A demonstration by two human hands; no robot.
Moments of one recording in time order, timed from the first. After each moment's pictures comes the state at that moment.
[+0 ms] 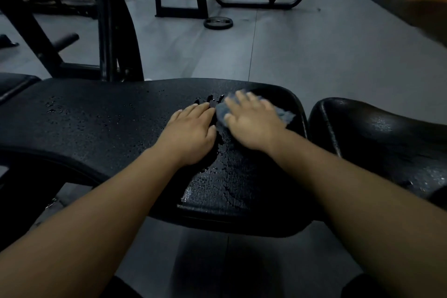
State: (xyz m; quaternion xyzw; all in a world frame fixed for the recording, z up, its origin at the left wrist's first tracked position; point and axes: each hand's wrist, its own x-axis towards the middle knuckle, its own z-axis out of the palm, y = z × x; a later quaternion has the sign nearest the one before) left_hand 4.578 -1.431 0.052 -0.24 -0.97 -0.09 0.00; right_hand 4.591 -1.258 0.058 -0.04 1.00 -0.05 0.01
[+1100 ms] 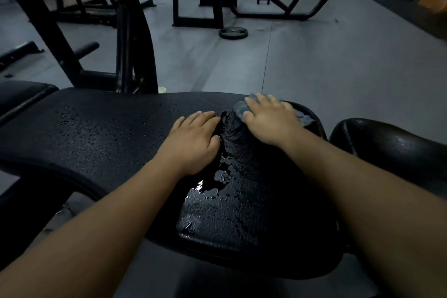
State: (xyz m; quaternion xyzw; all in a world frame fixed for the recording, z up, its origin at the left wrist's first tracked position) left_hand 4.548 -1.448 0.048 -0.23 -0.97 -0.09 0.01; right_hand 4.525 -1.235 0.058 0.00 1.00 -0.04 0.01
